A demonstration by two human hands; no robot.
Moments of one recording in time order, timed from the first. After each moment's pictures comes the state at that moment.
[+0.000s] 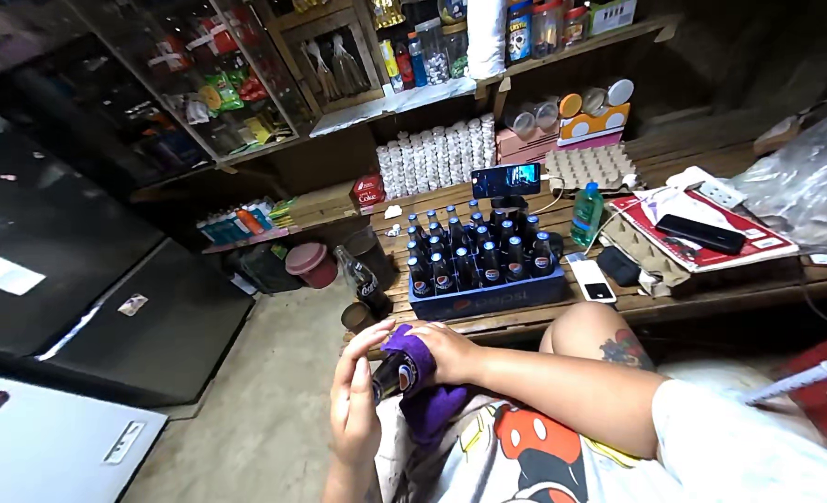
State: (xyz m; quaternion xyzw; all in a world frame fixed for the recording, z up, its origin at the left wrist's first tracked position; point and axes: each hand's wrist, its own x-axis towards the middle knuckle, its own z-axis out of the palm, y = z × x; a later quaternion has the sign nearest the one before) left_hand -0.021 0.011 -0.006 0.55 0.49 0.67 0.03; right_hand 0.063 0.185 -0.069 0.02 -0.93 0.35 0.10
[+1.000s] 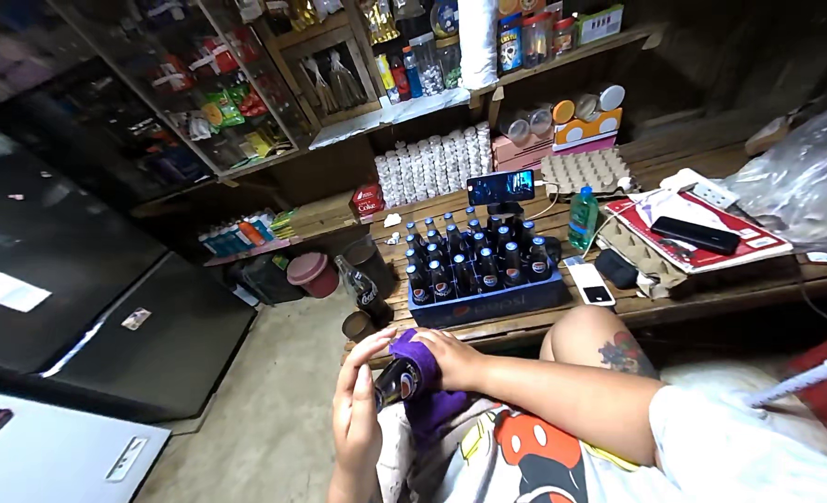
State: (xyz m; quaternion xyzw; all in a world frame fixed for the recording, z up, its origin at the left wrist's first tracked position) left_hand -0.021 0.013 -0.008 0.56 0.49 0.67 0.04; right_hand 0.068 0.191 -0.086 -0.01 -0.93 0.35 0.09
